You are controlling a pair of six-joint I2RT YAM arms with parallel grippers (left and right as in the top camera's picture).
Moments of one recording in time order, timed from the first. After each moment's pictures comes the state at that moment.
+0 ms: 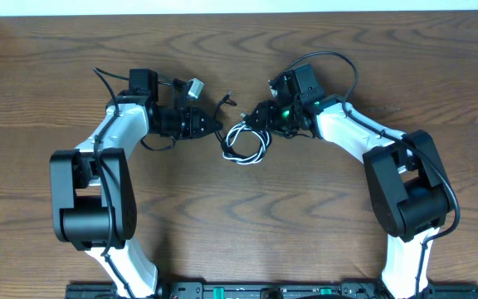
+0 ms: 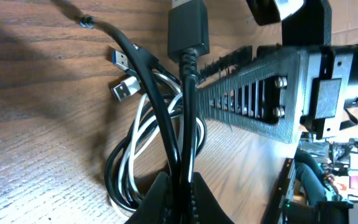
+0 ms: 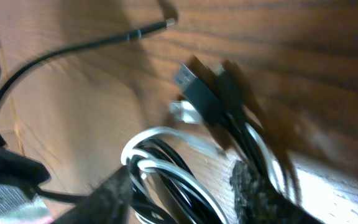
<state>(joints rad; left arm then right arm) 0.01 1.93 1.20 -0.59 0.99 0.09 0.43 2.07 1.33 -0.27 -0.57 0.62</state>
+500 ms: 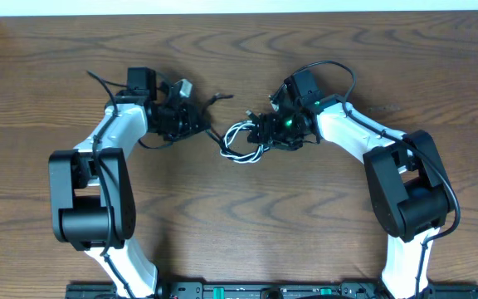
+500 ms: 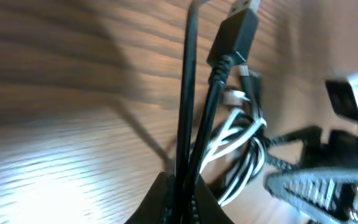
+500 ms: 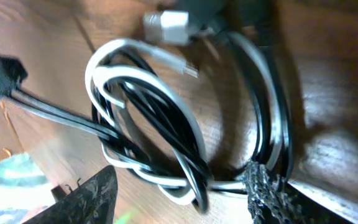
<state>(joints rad) 0.04 1.93 1.20 -0.56 0.71 -0.22 0.43 2.07 1.33 -0.47 -0.63 0.54</state>
